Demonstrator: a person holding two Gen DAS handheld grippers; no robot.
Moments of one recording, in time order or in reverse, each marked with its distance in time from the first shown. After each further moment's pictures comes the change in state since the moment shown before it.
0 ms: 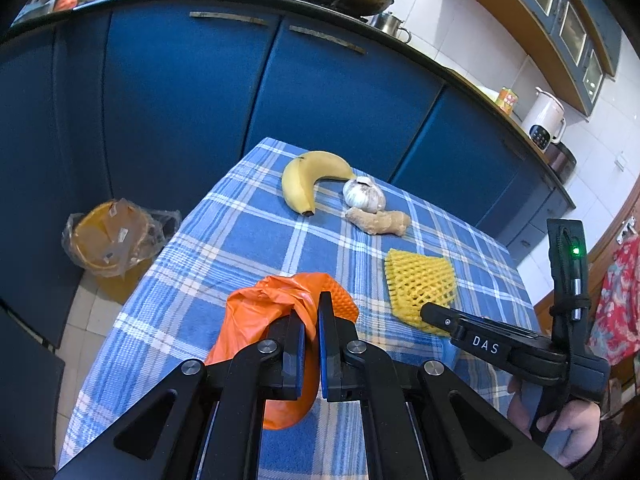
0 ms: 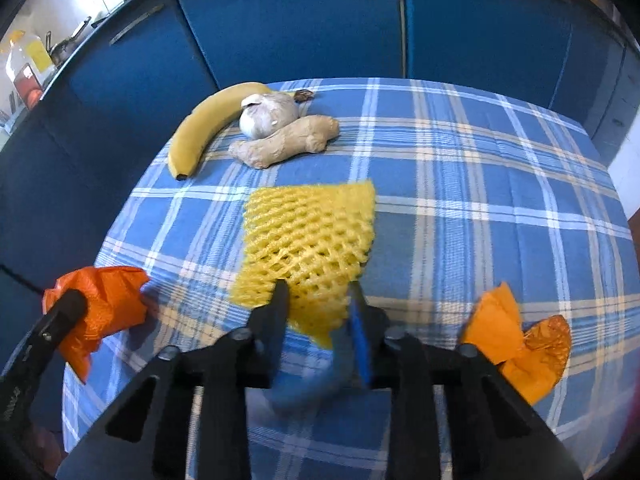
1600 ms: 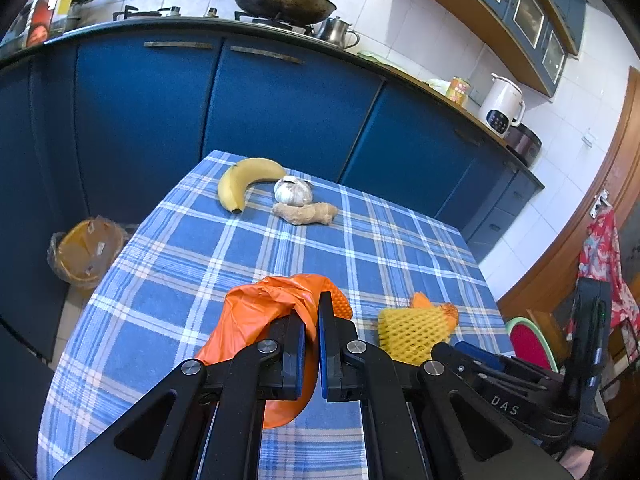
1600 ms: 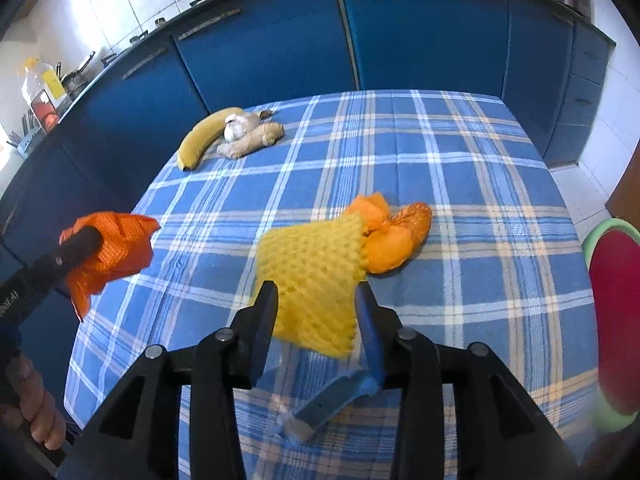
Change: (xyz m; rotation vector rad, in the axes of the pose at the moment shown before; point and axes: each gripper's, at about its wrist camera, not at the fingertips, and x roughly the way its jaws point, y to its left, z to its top) left arm -0.046 -0.060 -0.021 0.085 -0.020 -0.078; right arm -0.097 -0.055 -0.080 0.073 -0.112 -0.009
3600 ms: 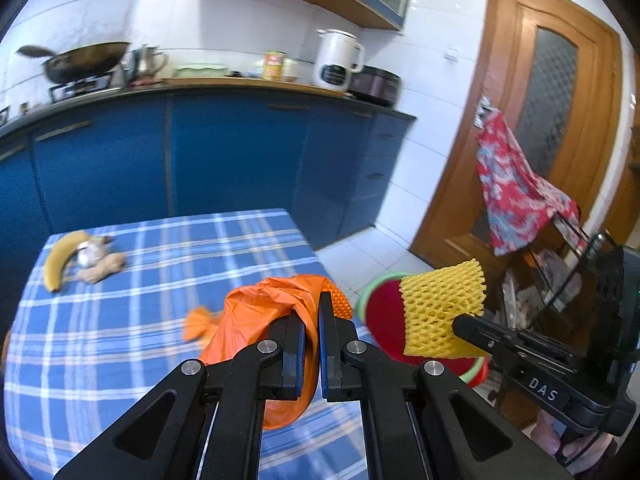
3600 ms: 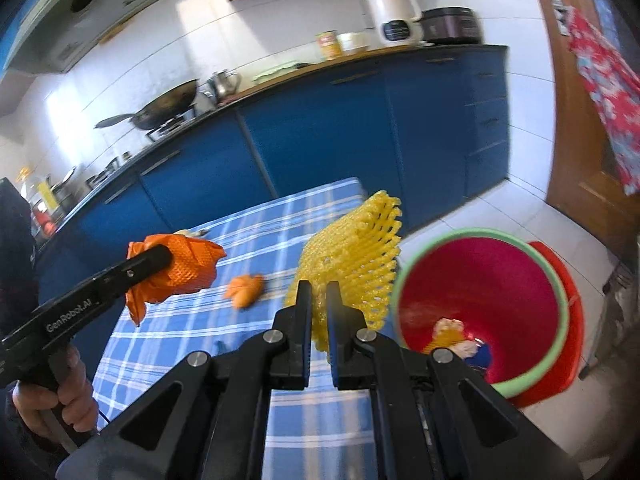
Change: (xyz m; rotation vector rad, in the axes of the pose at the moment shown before) left arm -0.019 -0.226 -0.024 0.406 0.039 -0.321; right arm -0.189 -0.136 -0.050 0.215 -0.340 -0.100
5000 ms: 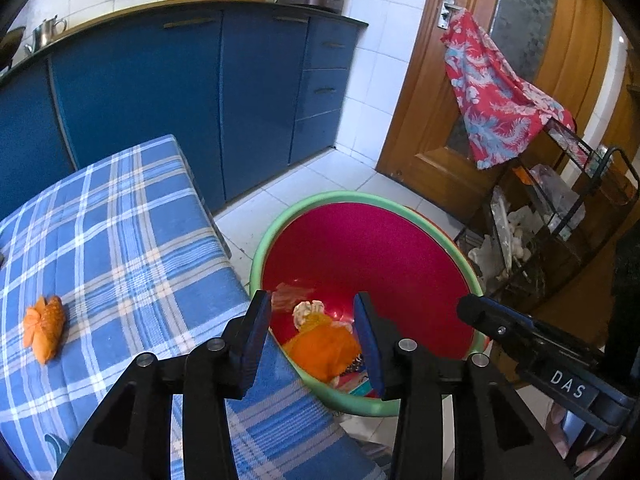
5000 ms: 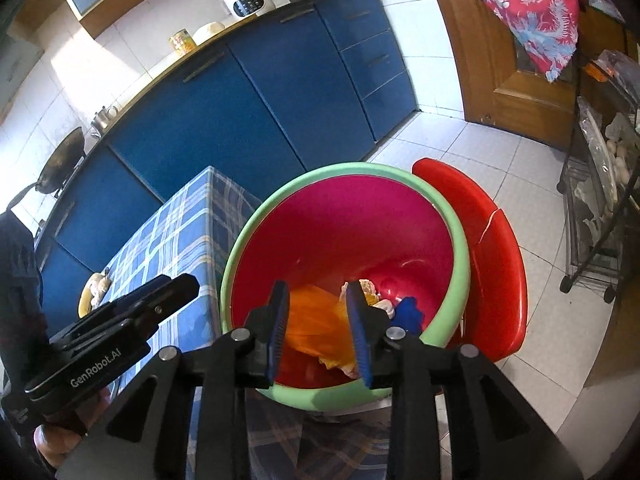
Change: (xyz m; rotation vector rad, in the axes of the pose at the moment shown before) left arm 0.155 -0.104 -0.033 0.130 0.264 -0.077; right arm 0.028 -0.169 -0.038 0.325 0.067 -0.168
